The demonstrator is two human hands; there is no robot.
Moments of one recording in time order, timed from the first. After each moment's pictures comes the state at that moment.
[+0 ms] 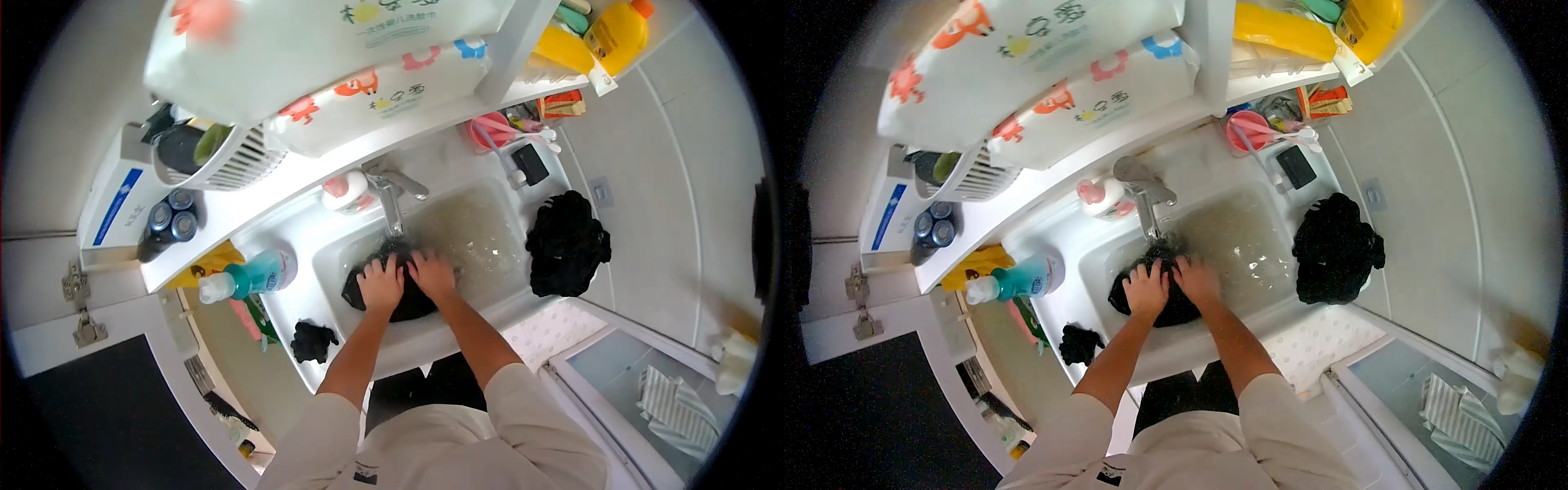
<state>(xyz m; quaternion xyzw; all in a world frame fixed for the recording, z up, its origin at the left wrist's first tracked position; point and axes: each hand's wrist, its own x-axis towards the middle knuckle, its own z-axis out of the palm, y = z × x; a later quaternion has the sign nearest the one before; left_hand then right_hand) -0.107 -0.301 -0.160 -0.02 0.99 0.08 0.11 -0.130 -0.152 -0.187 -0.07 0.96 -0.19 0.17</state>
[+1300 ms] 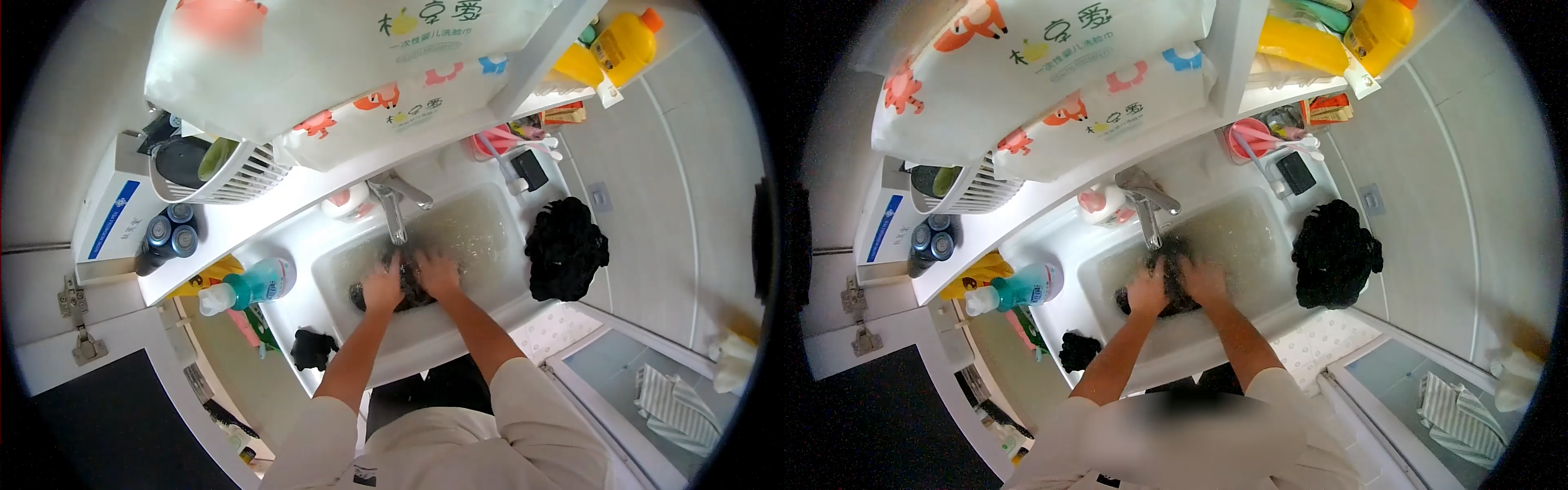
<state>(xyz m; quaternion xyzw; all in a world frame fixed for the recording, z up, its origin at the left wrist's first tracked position) -0.126 -0.303 -0.154 0.02 0.97 0.05 0.22 -0.143 -0.139 -0.198 -0.11 0.97 -0.11 0.17</state>
